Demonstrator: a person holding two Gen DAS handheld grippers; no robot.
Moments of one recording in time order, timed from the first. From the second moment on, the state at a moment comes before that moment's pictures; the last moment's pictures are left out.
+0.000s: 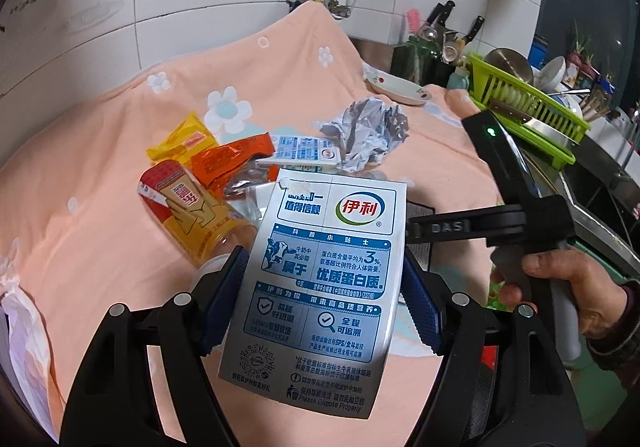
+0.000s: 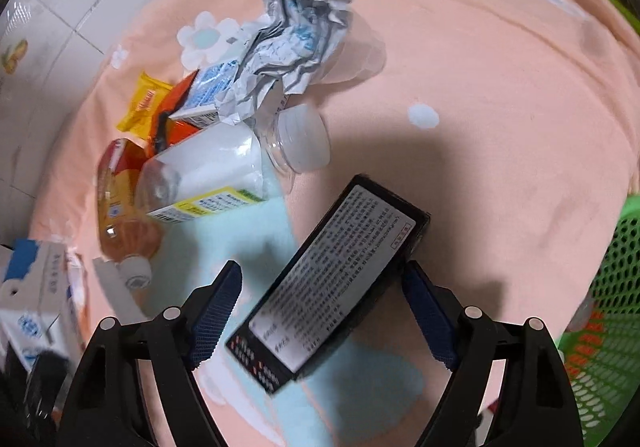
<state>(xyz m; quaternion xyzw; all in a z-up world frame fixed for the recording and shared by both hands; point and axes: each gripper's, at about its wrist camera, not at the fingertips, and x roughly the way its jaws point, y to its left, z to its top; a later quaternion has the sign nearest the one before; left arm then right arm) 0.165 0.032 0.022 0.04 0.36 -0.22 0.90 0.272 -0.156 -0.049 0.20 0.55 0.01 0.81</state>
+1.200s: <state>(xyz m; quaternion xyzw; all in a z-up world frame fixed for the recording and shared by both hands) 0.130 -0.120 0.013 0.06 0.38 -0.33 0.86 0.111 -0.329 0.000 0.14 0.43 -0.03 0.89</state>
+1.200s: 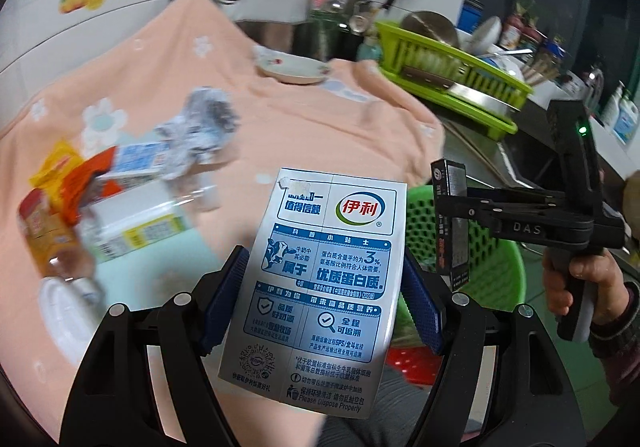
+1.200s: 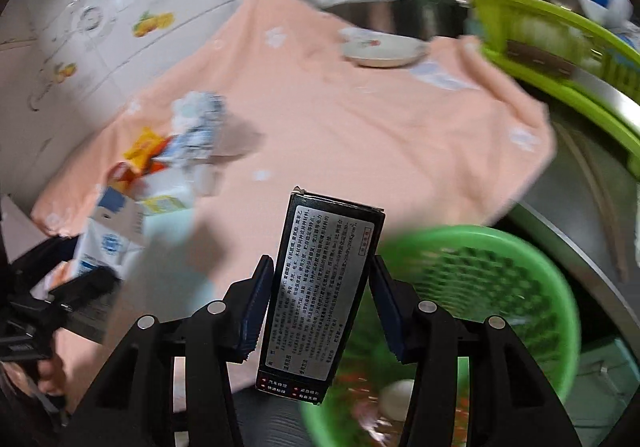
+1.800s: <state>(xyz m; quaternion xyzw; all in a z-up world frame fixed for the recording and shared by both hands) 0.108 -0.225 -0.024 0.09 0.42 -0.39 0.82 0.066 -0.406 -0.101 0.13 0.51 -0.11 0.85</state>
